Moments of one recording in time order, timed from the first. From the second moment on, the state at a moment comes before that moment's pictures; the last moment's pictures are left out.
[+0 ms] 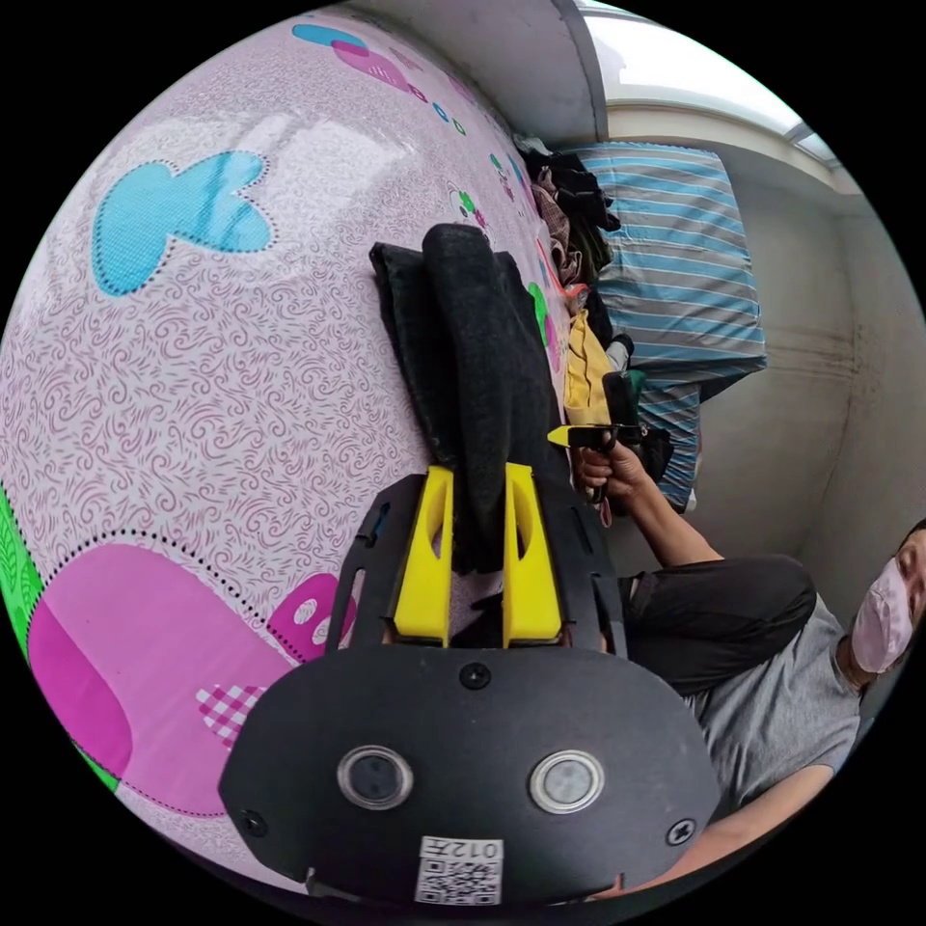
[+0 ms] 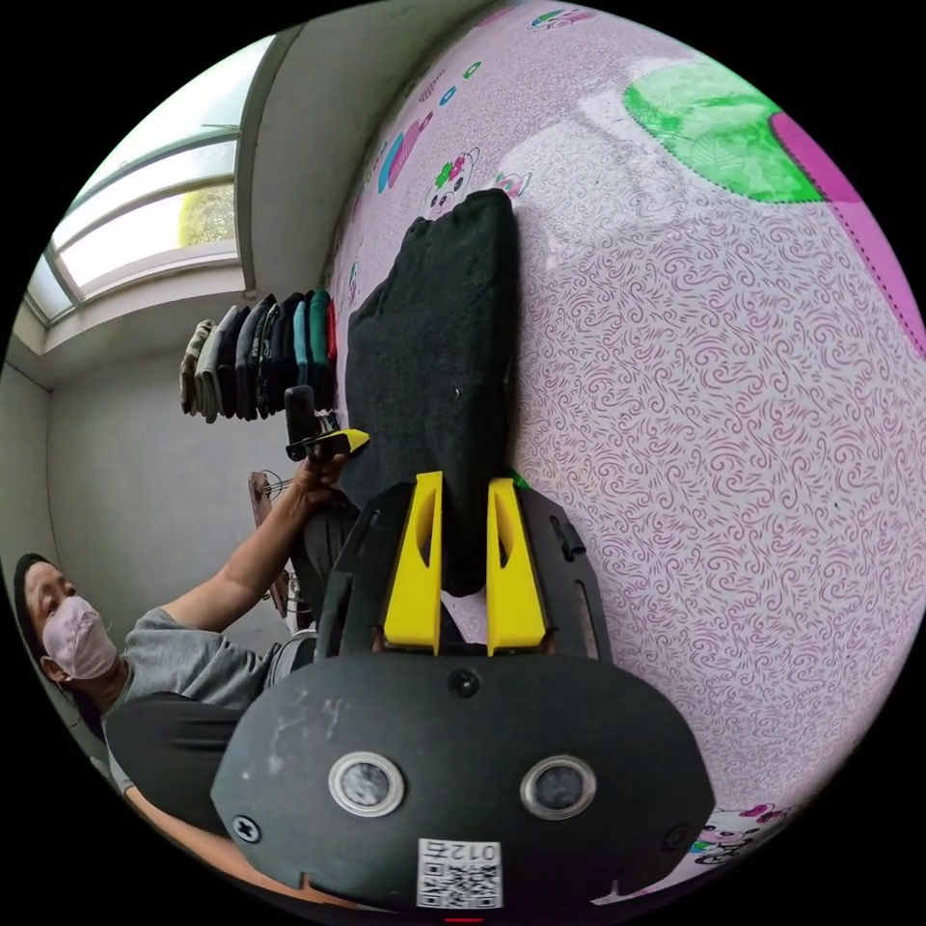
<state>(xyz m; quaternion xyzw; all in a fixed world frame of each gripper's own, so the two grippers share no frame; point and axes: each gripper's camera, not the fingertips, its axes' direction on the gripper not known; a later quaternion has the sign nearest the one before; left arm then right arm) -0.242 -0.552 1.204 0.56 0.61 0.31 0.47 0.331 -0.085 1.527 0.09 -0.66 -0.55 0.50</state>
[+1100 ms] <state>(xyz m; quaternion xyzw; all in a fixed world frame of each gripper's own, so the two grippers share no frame) -0.334 -0.475 1.173 0.61 0.61 0.21 0.47 0.100 -0.024 1.466 0.17 -0.58 -0.58 0.54</state>
